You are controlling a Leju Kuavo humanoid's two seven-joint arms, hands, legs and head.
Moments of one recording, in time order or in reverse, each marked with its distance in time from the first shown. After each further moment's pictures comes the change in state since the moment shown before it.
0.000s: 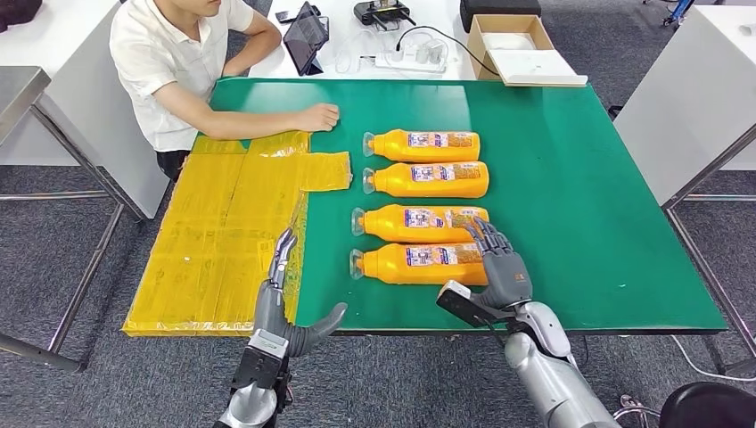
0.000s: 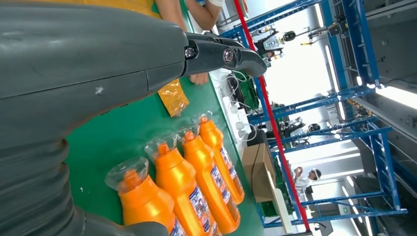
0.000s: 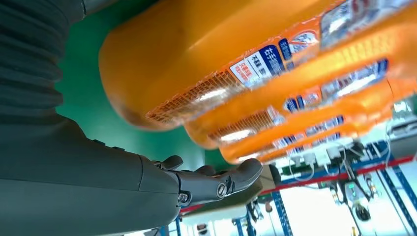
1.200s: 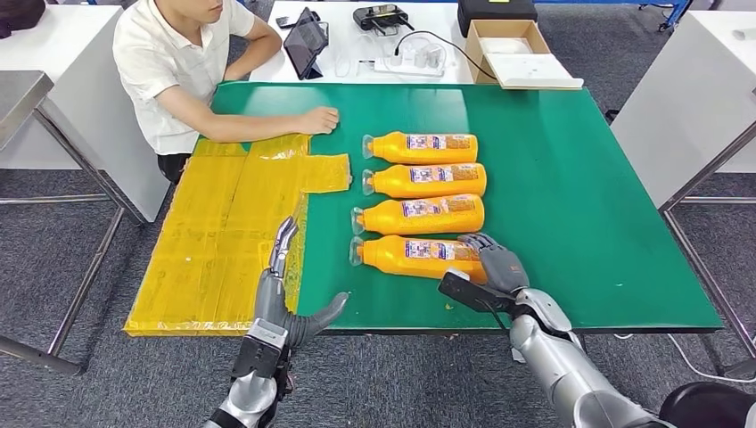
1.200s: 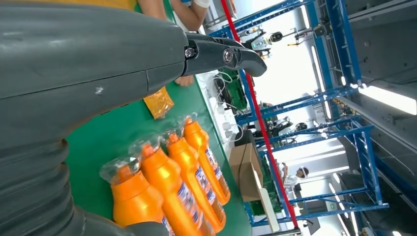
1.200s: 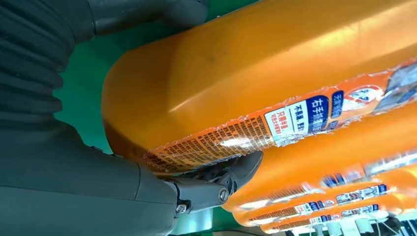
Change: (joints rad) left arm -0.044 0.000 -0.001 0.008 0.005 -0.014 0.000; right arm -0.141 -0.023 0.080 0.213 -0.028 0.251 0.082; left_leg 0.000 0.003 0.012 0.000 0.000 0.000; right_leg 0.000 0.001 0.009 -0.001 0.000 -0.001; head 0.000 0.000
